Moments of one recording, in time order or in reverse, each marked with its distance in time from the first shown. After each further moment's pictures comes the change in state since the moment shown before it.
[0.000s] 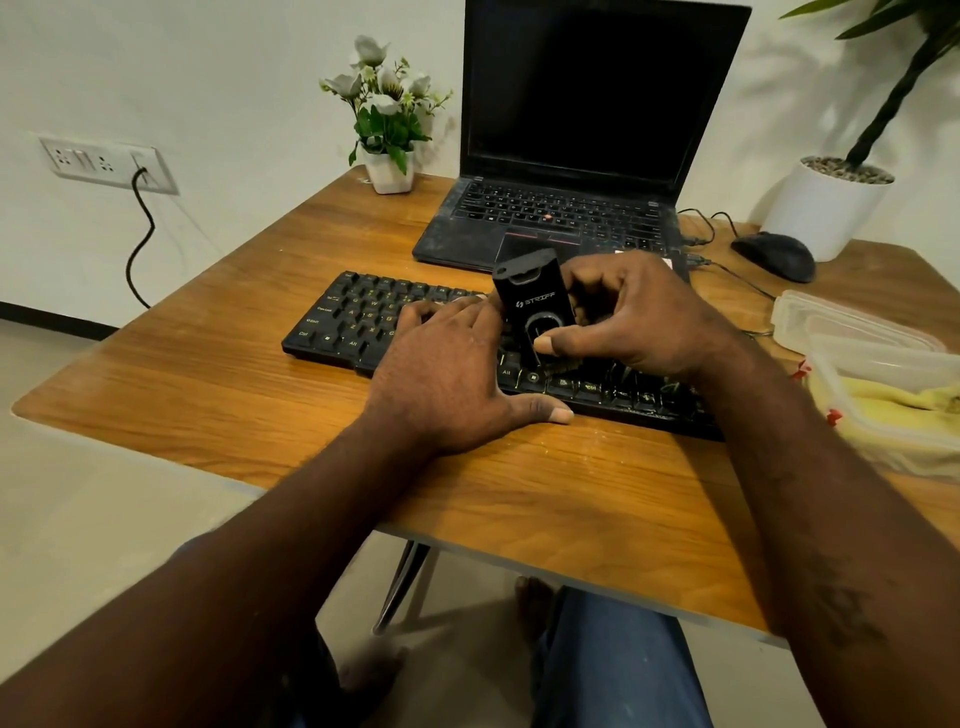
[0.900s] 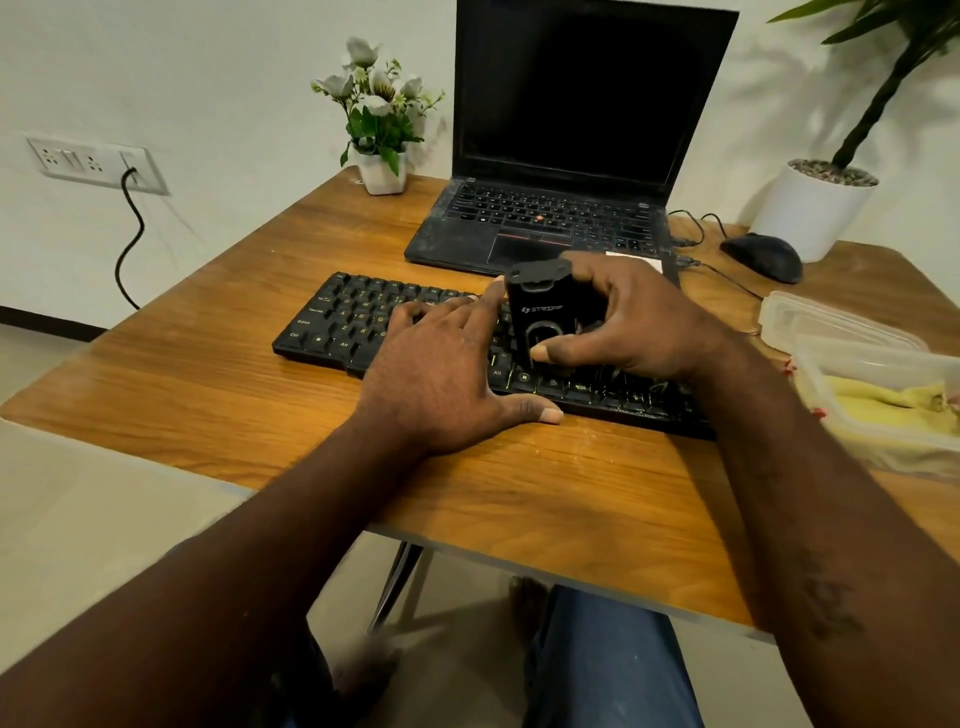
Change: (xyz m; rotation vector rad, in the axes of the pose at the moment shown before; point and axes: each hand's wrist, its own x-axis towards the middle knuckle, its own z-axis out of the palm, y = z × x) left_hand 0.003 -0.002 0.003 -0.013 -0.034 -0.005; right_hand -0.005 -0.007 -0.005 0.100 -0.071 0.030
